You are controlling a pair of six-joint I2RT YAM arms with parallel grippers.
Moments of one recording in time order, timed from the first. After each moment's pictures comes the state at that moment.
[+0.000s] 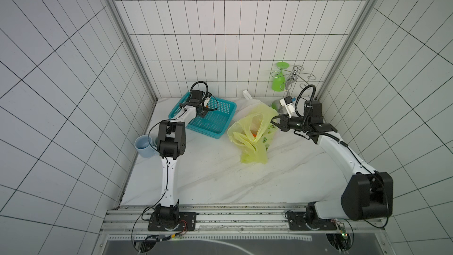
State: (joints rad) left arm -0.14 2.27 1.81 -0.40 -0.03 0.49; right arm 0.10 1.41 1.11 -0.25 -0.89 0.10
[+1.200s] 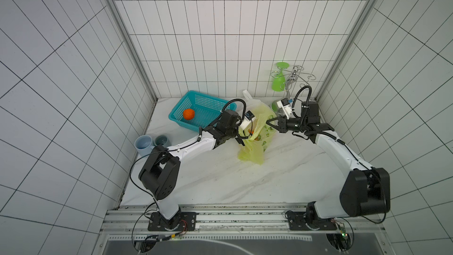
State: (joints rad) left arm -0.66 1.71 1.25 -0.12 0.34 0.17; right arm 0.12 1.44 1.11 -0.27 -0.94 0.08
